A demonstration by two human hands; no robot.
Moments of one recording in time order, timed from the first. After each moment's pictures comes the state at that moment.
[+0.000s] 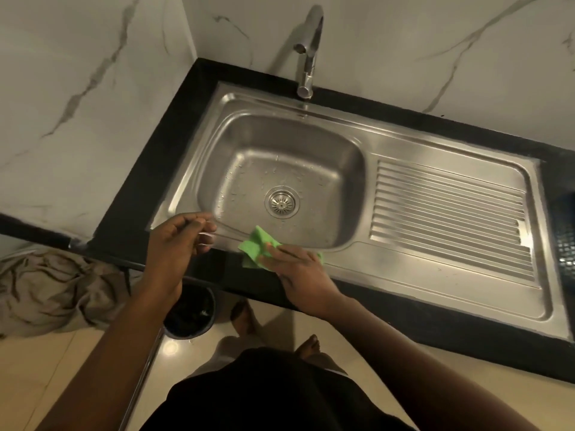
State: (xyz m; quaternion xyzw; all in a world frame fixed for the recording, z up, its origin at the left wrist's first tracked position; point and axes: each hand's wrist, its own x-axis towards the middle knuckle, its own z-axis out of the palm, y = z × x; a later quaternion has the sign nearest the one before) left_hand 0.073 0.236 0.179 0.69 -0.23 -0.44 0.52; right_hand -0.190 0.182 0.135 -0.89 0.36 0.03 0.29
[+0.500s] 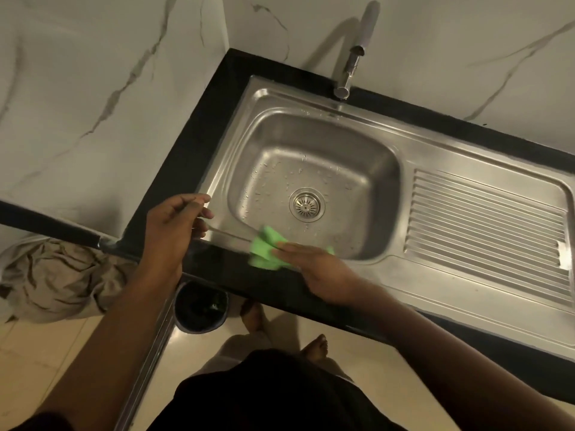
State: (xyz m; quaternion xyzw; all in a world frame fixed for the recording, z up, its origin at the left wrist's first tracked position) left_hand 0.142 0.215 0.188 0.71 -0.21 -0.41 0.53; right_hand -0.149 0.139 0.124 -0.88 0.29 0.05 0.37
